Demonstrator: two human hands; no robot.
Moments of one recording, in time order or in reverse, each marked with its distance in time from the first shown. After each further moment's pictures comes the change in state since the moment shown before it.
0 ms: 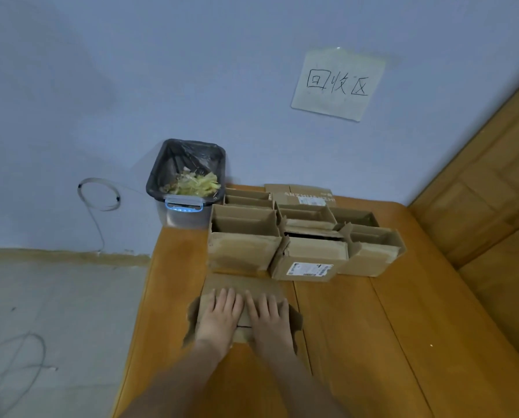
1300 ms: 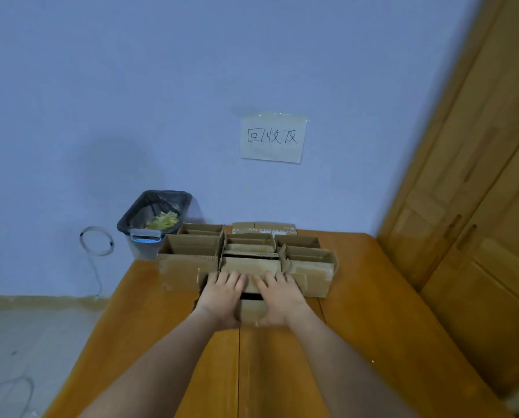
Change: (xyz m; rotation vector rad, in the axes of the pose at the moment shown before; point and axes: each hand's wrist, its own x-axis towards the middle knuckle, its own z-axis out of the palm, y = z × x) left_hand -0.005 0.151 -0.182 -0.002 0.291 -0.001; right_hand -0.071 0.247 -0.054 -0.043 0.143 -0.209
